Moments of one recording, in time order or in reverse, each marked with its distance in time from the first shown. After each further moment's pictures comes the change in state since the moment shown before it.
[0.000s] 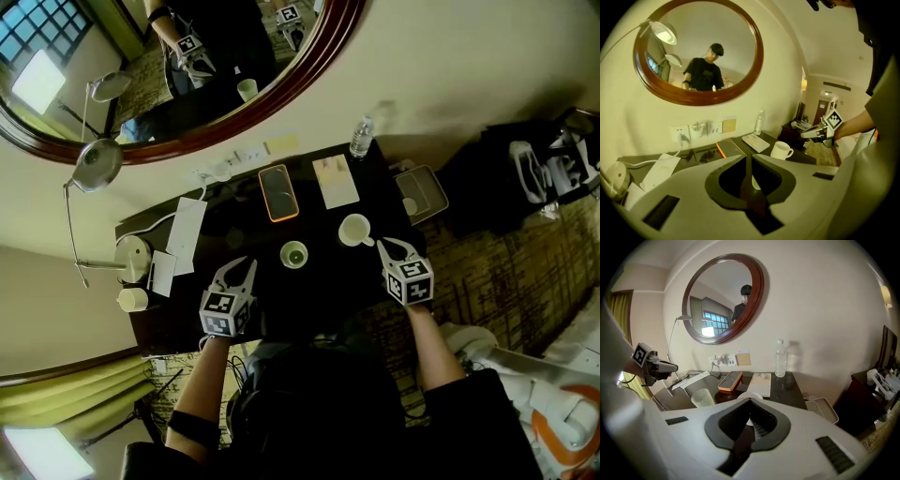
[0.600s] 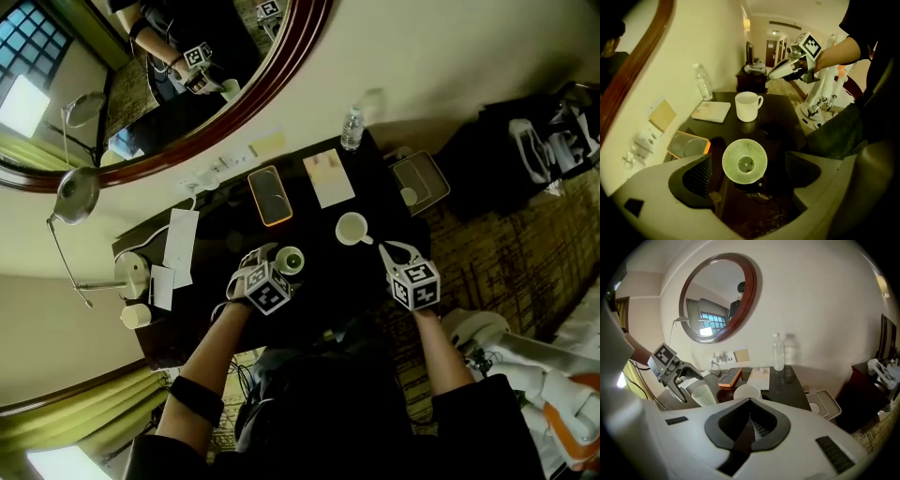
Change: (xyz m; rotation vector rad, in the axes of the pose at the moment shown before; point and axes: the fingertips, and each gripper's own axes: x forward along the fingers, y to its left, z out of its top) left arm 0.101 -0.083 -0.076 0.606 0.606 -0.387; right arm -0.004 -0.003 -0.018 0.065 0.024 0.031
